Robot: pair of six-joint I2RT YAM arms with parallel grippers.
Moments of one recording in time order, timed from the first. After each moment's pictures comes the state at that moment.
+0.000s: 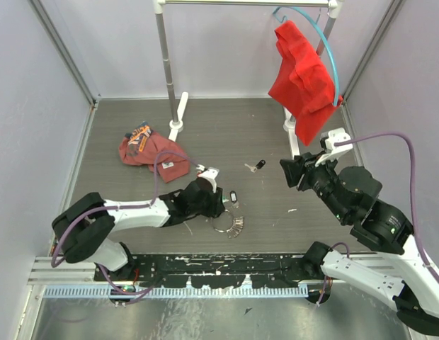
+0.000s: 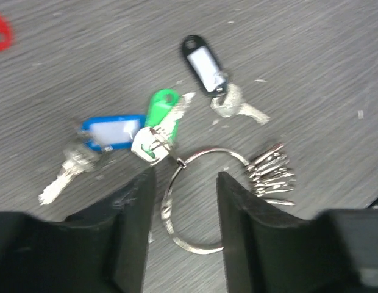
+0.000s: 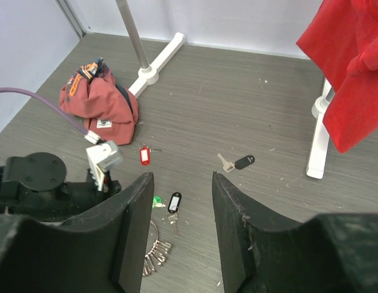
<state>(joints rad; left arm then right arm) -0.99 1.51 0.67 0.15 -0.10 -0.56 0.82 0.66 1.18 -0.67 0.39 0.24</state>
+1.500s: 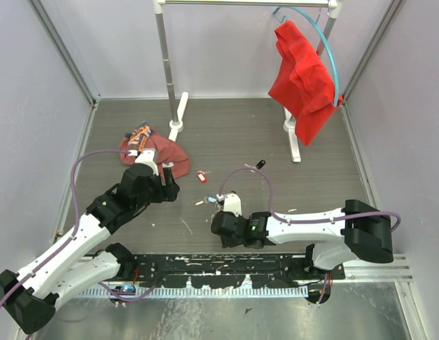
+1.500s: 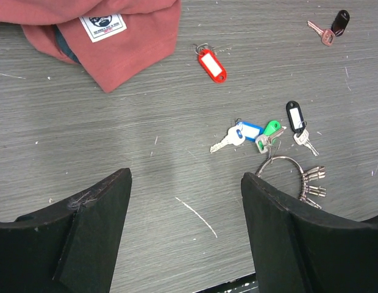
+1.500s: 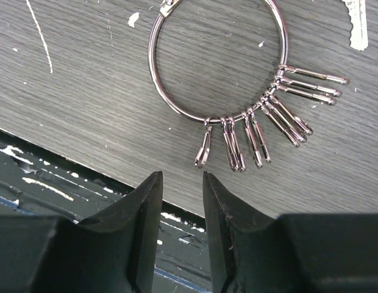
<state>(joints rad) -0.66 0.82 0.72 -0.53 -0.23 -0.51 1.32 1.38 0.74 -0.45 0.33 0.95</state>
